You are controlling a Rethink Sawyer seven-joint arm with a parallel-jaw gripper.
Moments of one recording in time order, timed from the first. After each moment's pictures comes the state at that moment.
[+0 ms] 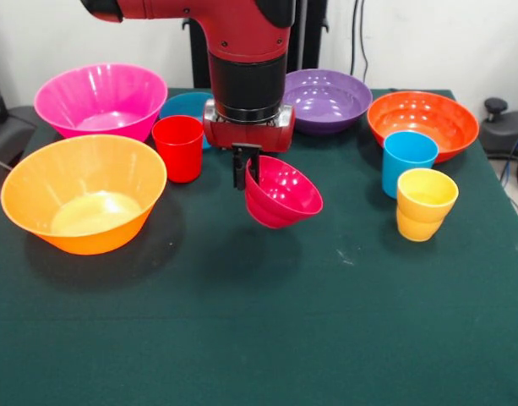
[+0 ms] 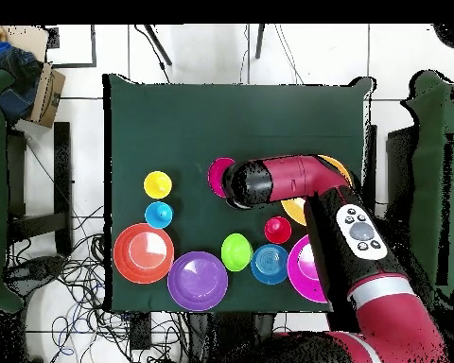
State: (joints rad) arm -0.56 -0.56 0.42 1.57 -0.56 0.66 2.05
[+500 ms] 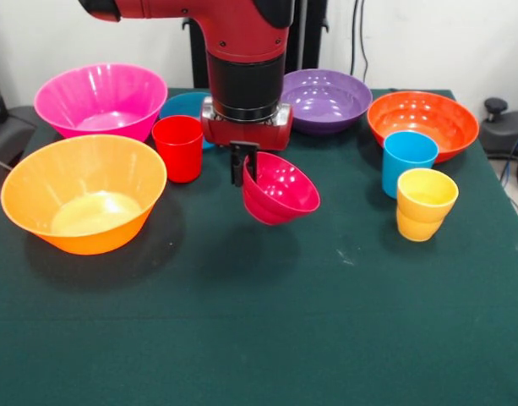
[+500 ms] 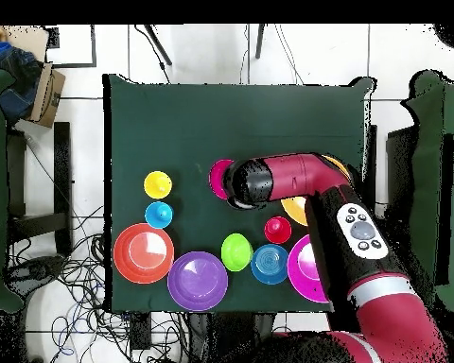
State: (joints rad) arm -0.56 -0.56 0.42 1.56 -0.56 0.71 2.05
